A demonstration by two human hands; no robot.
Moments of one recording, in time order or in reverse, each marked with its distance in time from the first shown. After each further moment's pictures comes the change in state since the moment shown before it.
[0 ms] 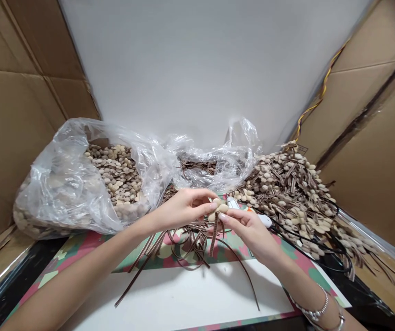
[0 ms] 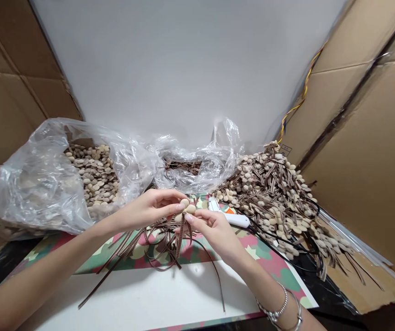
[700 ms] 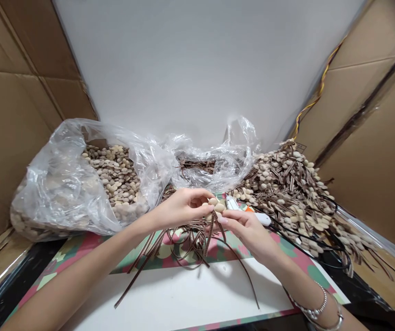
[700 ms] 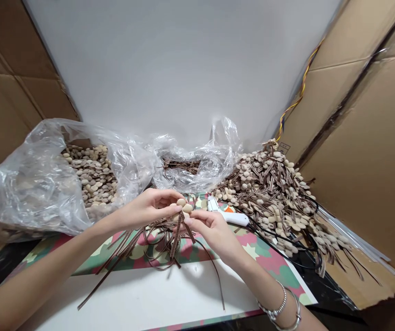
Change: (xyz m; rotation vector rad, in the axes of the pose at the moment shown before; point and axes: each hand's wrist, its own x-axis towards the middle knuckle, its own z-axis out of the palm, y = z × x) left_hand 0.002 -0.006 -0.001 0.011 -0.024 -0.007; right_hand -0.001 0.005 -0.001 -0.006 0.004 0.024
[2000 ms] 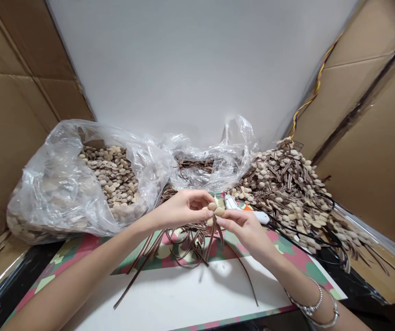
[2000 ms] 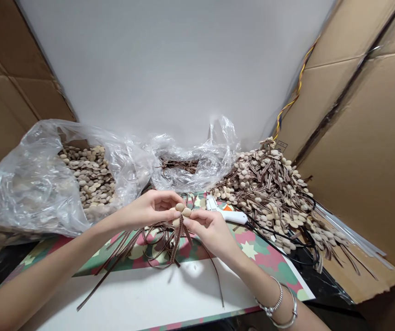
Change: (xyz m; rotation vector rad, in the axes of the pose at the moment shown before) left_hand 0.003 -0.004 0.002 -0.201 -0.085 0.005; right_hand 0.000 0.008 -0.005 -0.174 0.123 -0.040
